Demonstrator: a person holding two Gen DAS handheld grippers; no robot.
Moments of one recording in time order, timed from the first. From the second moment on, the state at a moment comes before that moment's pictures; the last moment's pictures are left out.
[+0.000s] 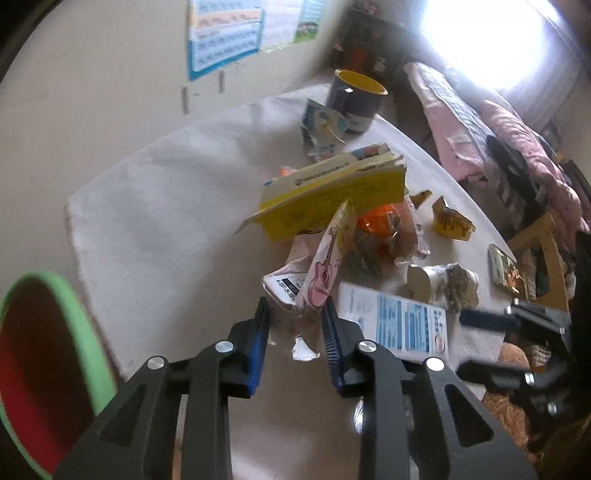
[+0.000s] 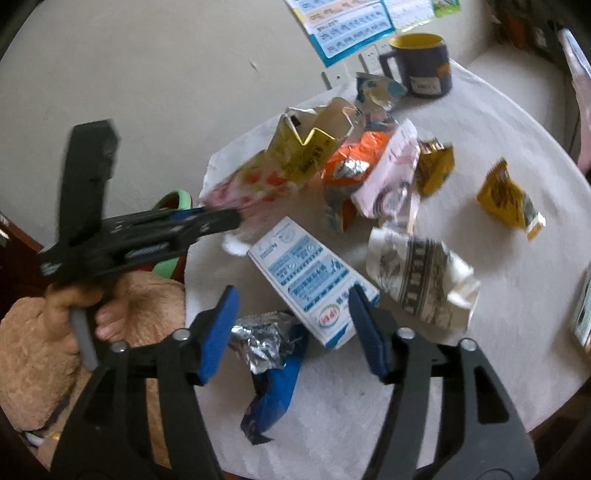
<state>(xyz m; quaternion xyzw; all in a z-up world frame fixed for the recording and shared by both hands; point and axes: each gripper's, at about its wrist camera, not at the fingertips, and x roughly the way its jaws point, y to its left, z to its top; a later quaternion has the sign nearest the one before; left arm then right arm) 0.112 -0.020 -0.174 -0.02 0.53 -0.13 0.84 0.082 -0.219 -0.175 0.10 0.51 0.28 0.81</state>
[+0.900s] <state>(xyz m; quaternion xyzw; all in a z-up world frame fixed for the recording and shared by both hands) 0.074 0.008 -0.171 -0.07 0.52 -0.07 0.85 0.134 -0.157 -0.199 -0.10 0.58 0.32 0.75</state>
